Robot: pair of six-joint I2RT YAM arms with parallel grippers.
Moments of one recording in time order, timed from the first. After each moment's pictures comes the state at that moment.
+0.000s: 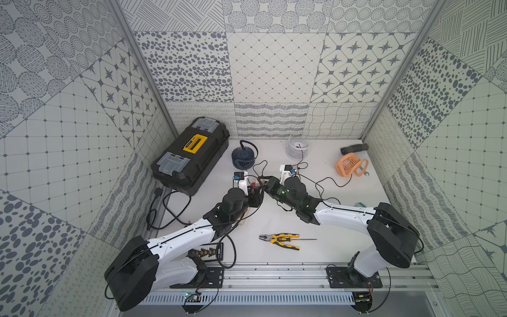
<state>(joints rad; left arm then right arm) -0.65 1.19 0.55 0.31 -0.20 -0.58 0.88 1.57 0.85 0.51 0.05 1.22</state>
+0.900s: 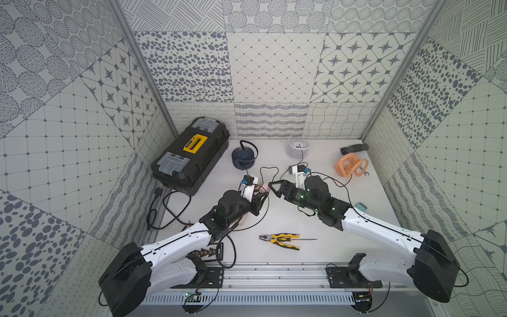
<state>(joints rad) -0.65 1.12 0.52 0.34 0.08 -0.25 0.74 1.22 0.78 0.07 -0.18 0.97</state>
